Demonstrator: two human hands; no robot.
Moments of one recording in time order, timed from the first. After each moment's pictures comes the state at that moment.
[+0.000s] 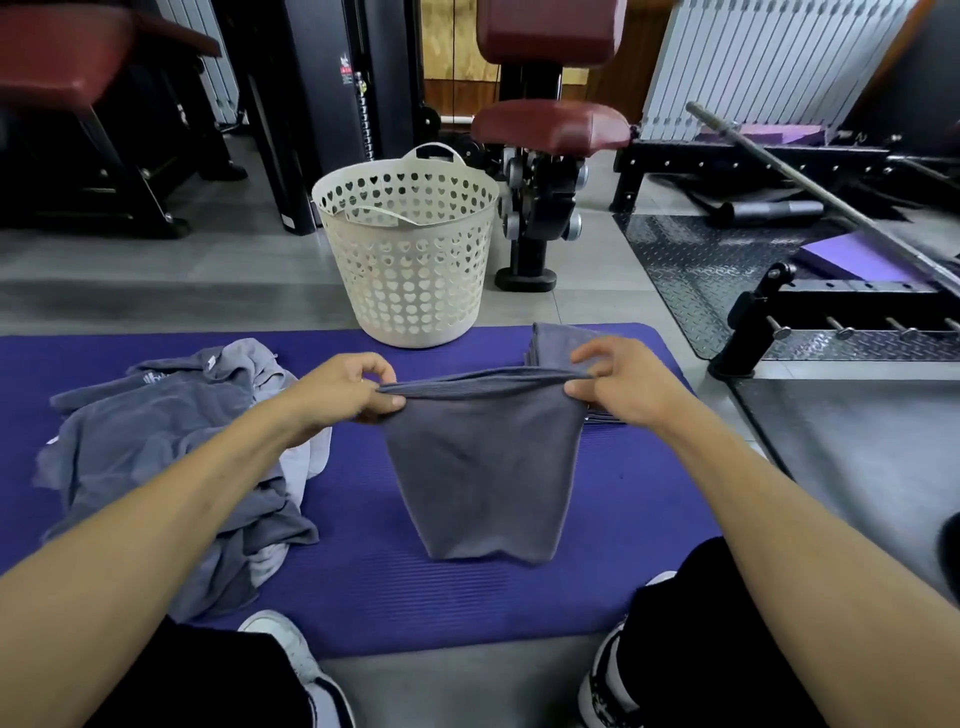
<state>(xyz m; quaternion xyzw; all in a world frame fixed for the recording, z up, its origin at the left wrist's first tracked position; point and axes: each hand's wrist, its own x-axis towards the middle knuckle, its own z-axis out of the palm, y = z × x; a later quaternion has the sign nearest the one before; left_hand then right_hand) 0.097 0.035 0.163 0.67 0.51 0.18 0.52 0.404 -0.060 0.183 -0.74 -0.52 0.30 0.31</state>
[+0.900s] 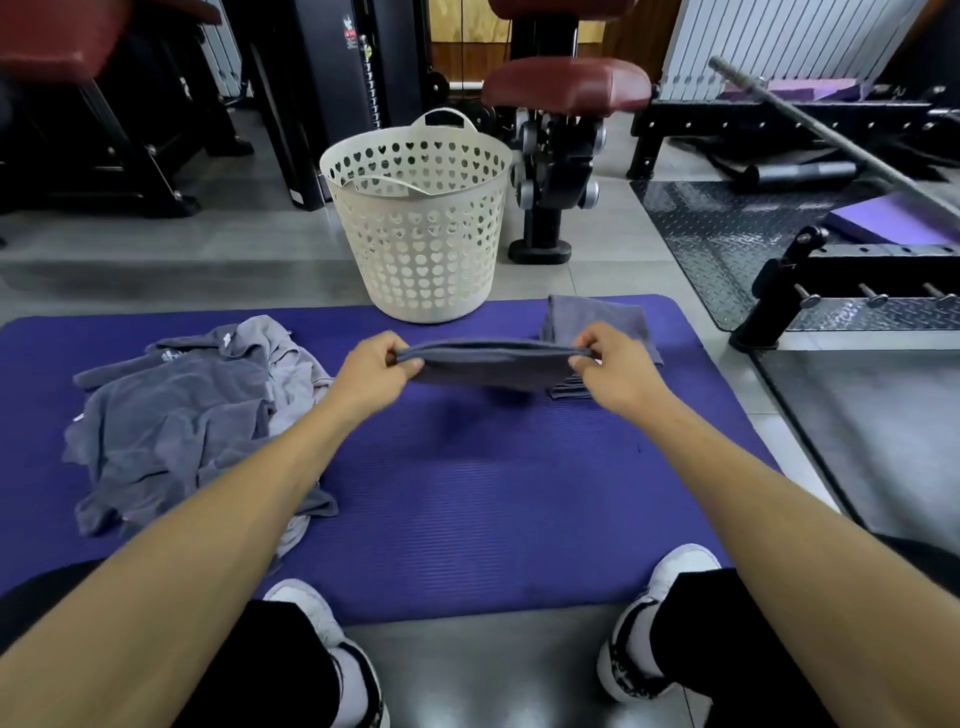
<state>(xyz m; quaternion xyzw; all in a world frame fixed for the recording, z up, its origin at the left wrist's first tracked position) 0.112 0.053 0.103 0.70 0.56 0.28 0.35 0.386 -0.048 0.138 -0.74 -0.56 0.22 0.31</state>
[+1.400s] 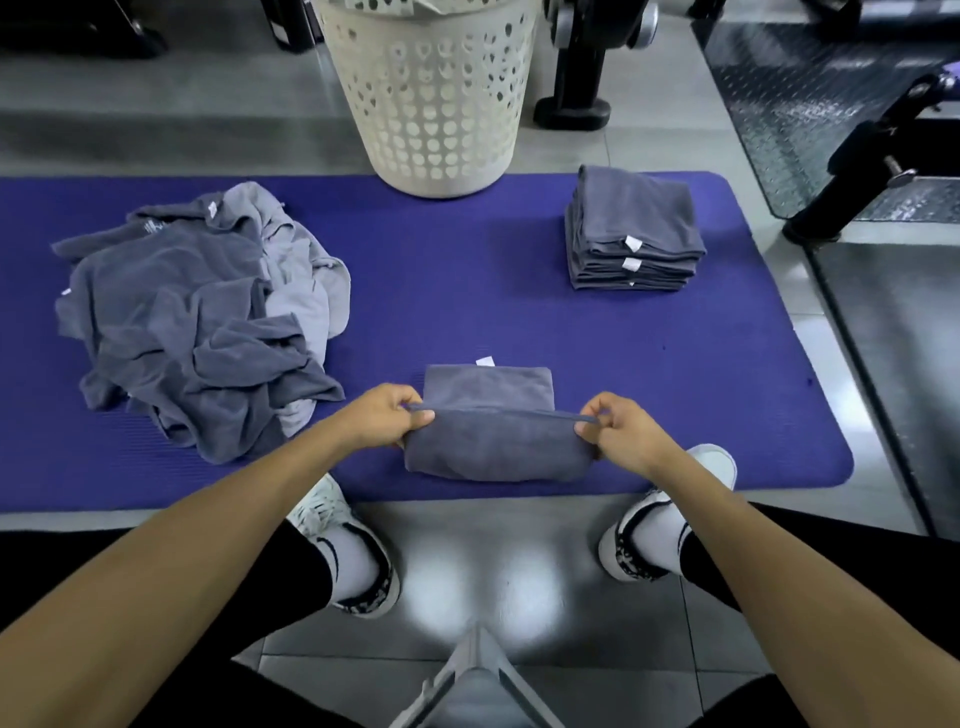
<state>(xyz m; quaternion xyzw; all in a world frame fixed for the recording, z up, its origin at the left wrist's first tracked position) 0.076 -0.035 -0.029 0.63 0.58 0.02 0.52 0.379 -0.139 -0.033 -0.74 -0.45 0.45 0.21</state>
